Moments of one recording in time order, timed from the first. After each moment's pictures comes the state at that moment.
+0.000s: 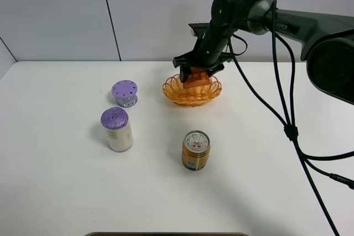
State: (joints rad) left arm 0.02 0.00 -0.44 0.00 1.09 0.01; right arm 0.41 2.29 -1.92 0.21 0.96 0.01
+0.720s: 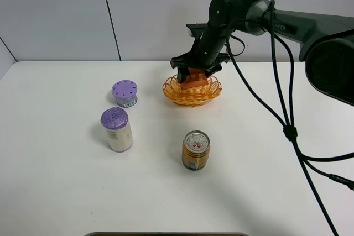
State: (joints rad) left arm 0.02 0.00 -0.44 0.00 1.09 0.01; right arm 0.42 2.29 -1.92 0.21 0.96 0.00
